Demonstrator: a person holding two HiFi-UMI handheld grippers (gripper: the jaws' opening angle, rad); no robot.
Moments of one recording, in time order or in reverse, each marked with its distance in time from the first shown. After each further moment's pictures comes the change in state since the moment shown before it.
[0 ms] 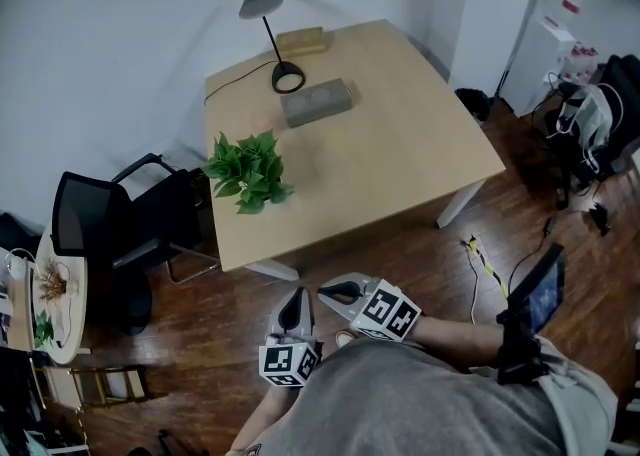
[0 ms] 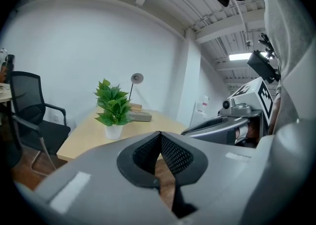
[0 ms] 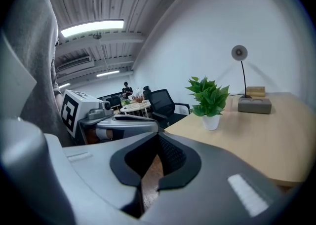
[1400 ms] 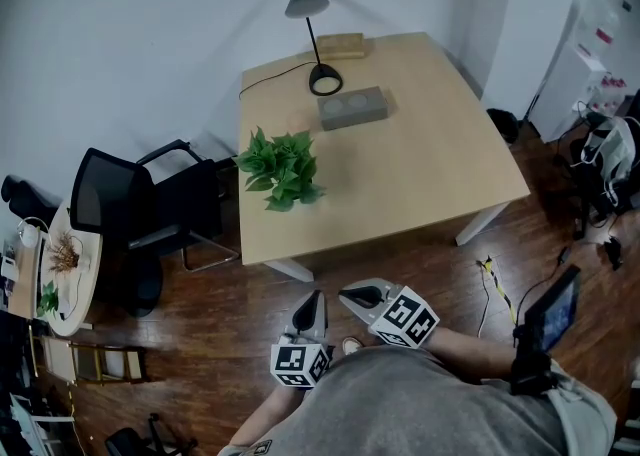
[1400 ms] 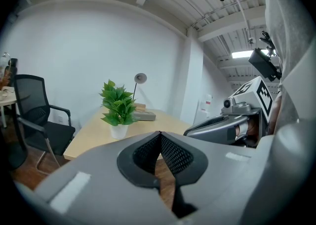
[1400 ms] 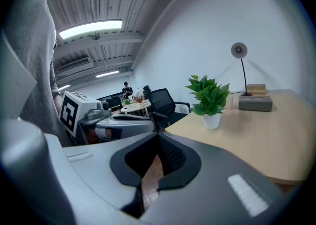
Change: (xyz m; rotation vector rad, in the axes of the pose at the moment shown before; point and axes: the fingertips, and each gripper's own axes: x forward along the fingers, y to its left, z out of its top) left arm -0.006 0.014 -0.005 -0.004 0.013 0.042; right arm 0.004 -0.004 0.000 0.026 0.013 0.008
